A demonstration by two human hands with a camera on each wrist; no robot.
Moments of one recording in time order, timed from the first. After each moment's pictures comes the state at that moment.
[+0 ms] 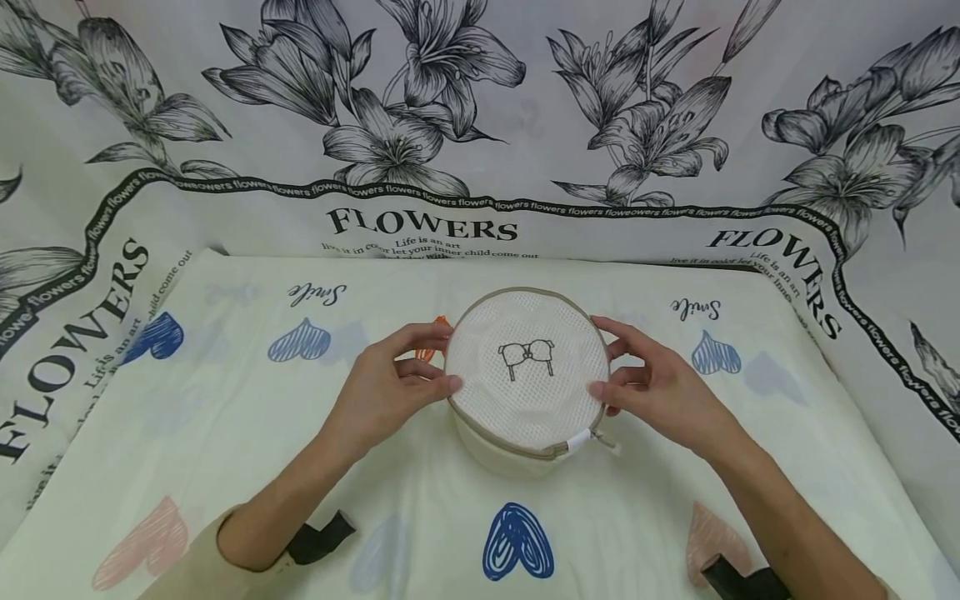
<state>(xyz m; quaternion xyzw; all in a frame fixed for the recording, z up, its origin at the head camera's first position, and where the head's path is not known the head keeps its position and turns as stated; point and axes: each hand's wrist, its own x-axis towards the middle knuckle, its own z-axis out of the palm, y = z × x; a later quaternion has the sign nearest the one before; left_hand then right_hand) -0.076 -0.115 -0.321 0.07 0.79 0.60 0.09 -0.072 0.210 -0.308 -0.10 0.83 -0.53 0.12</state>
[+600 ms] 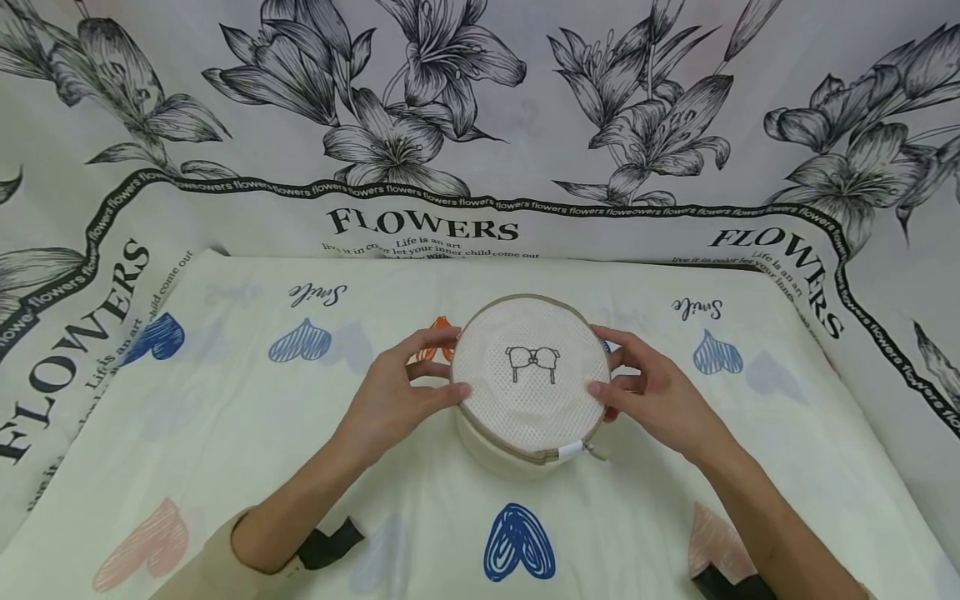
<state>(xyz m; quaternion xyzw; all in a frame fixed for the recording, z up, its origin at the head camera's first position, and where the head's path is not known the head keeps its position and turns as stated) -0.075 -0.105 -0.329 0.05 0.79 0.60 0.11 -0.071 0.209 -0.325 -0.08 0.83 -0.55 0.12</state>
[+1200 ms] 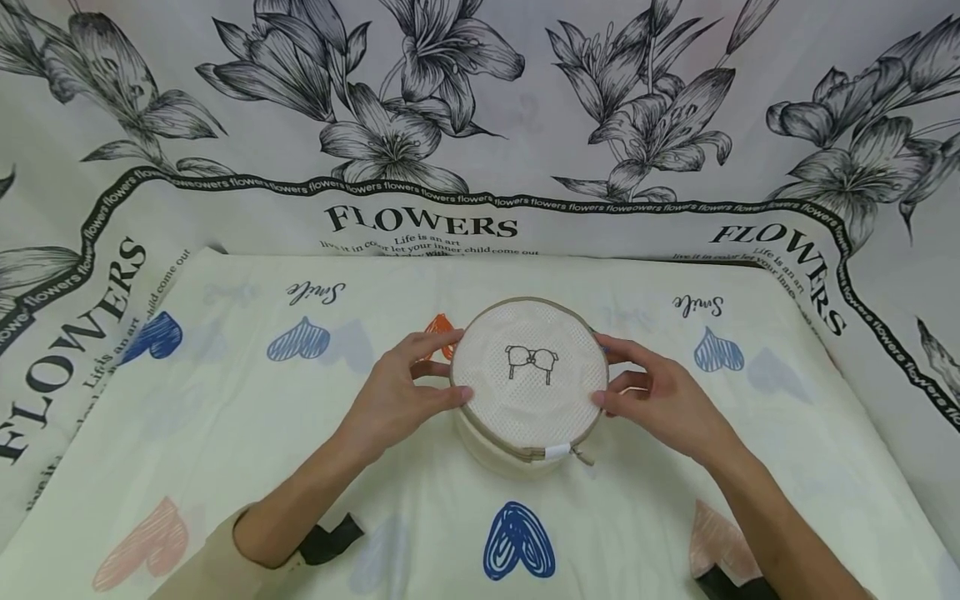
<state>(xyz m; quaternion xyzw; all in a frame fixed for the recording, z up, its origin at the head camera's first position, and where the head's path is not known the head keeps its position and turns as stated) -0.080 -0.102 -0.336 0.05 0.80 0.58 0.12 -0.069 0.218 -0.331 -0.07 0.83 -0.54 0.13</state>
